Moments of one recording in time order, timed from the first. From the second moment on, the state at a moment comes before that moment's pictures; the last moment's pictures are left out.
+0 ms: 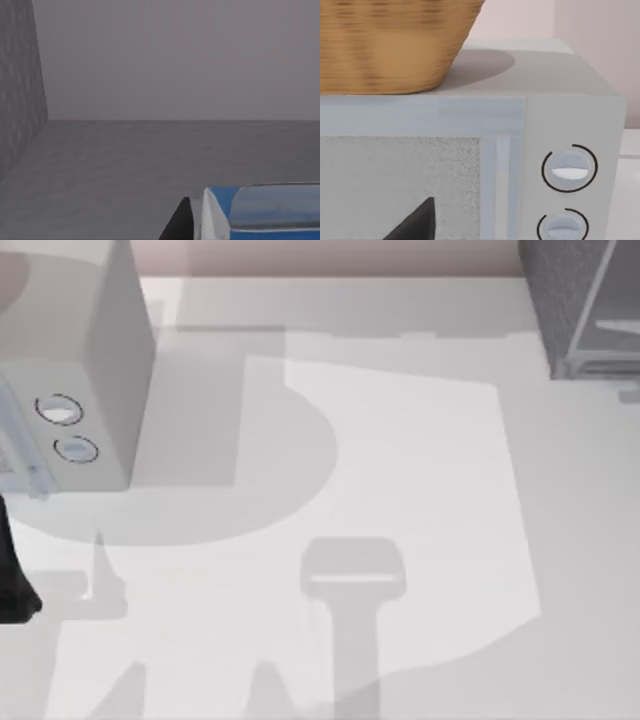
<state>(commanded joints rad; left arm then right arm) 0.00 0.00 0.00 0.00 0.00 0.00 -0.28 2.17 0.98 1.20 -0.26 0.02</state>
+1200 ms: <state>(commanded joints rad) 0.00 0.00 0.00 0.00 0.00 0.00 -0.22 2.44 1.61 0.83 -0.20 0.01</state>
